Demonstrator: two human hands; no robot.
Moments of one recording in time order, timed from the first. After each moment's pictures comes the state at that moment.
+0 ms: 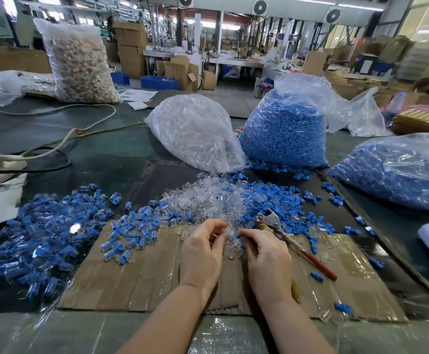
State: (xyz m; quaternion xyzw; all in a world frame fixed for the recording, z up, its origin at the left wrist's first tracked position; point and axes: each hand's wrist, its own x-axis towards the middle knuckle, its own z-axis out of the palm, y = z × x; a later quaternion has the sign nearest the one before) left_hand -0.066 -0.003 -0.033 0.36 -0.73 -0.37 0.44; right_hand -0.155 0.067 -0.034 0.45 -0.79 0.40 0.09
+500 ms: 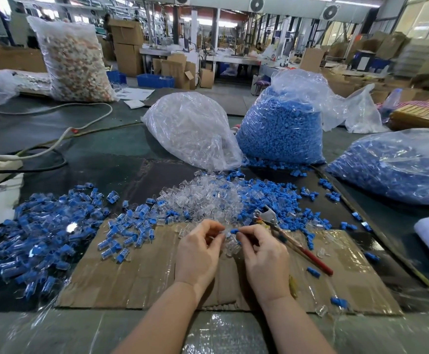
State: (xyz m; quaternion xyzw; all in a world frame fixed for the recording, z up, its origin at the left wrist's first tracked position) left_hand -0.060 -0.004 -0.032 0.37 -0.73 -0.43 0.39; right_hand -0.156 0.071 -0.034 0.46 -0.75 0.47 0.05
